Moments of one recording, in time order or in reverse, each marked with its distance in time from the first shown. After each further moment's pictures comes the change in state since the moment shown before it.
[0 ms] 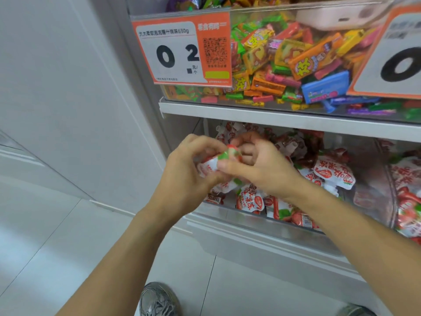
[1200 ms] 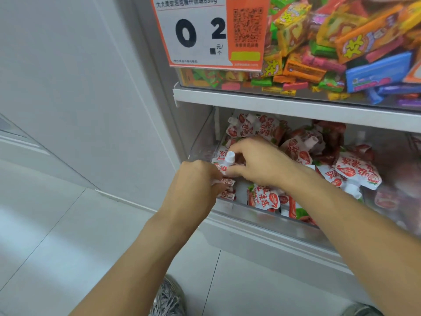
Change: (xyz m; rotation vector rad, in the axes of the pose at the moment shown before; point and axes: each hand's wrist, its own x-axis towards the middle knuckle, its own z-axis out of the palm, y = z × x) left_hand -0.016 -0.023 0.006 0.490 -0.136 -0.215; right_hand 0.046 0.019 0.014 -0.941 -0.179 -0.096
